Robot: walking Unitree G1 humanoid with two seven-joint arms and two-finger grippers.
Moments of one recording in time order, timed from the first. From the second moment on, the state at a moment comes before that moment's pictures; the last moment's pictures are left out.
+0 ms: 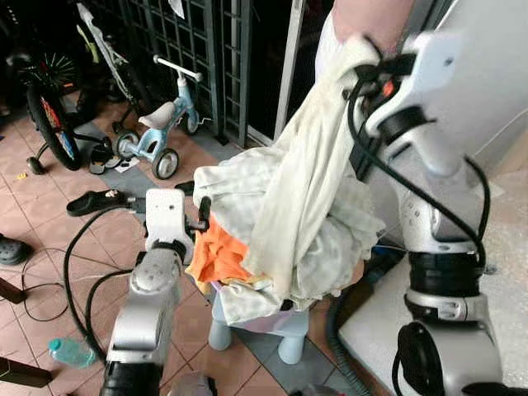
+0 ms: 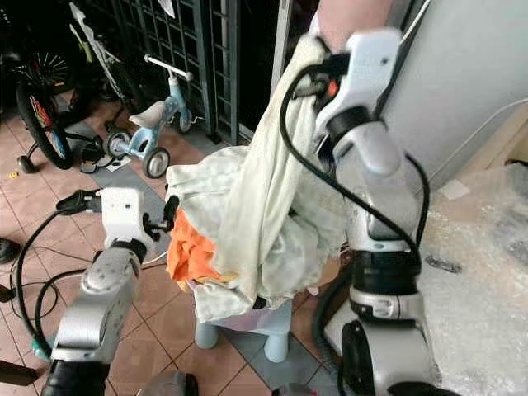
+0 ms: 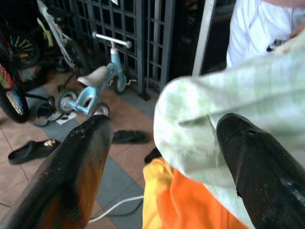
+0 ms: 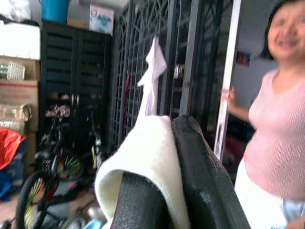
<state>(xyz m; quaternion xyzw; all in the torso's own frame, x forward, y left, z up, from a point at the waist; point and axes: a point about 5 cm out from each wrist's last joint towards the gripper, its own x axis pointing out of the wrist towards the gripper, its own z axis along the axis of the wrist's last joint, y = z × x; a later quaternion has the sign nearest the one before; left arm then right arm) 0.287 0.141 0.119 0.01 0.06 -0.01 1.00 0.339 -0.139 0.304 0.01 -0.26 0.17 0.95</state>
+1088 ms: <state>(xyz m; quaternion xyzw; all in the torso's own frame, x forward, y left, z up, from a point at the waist) 0.279 0.139 0.108 0.02 0.05 0.00 1.00 0.309 -0.195 0.256 -0.05 -0.20 0.05 0.98</state>
